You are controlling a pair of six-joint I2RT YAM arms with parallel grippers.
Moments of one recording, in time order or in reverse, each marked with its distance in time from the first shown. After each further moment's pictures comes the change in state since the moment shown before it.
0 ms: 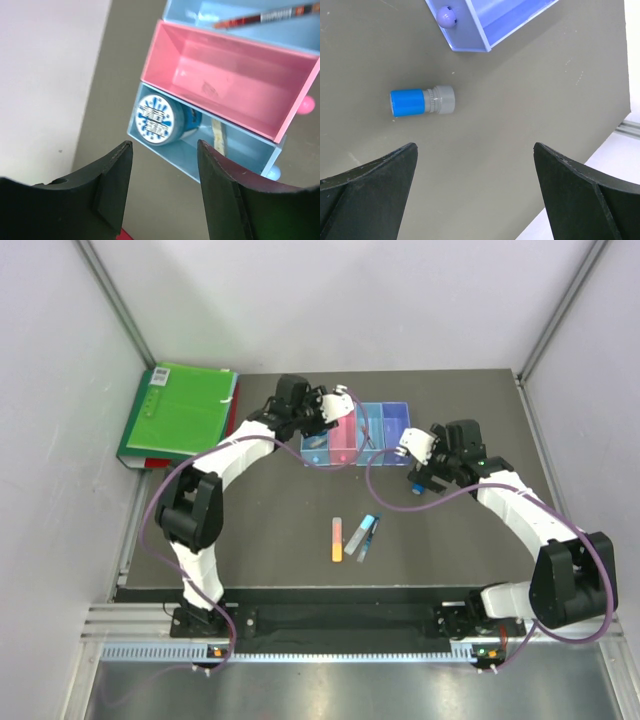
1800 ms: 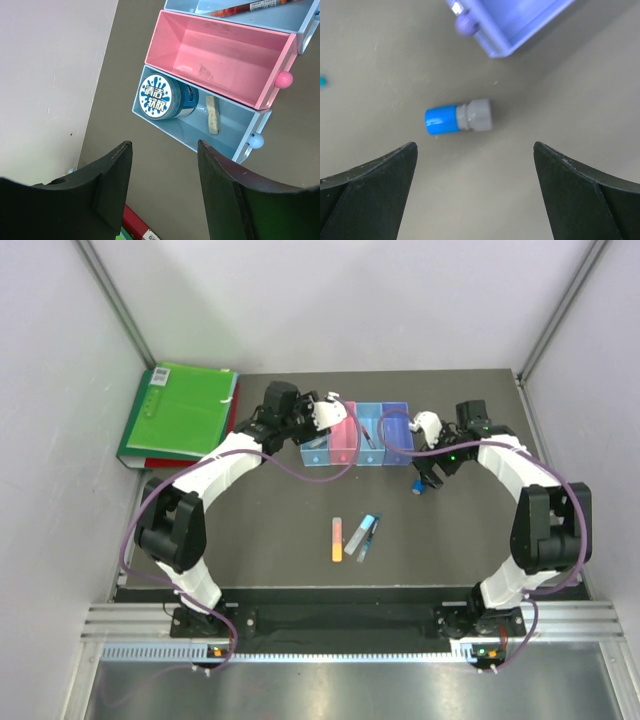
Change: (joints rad) left arm -0.008 -0.190 -0.148 0.010 -0.018 0.006; right arm -0.154 0.294 0.253 -0.225 -0.328 0.216
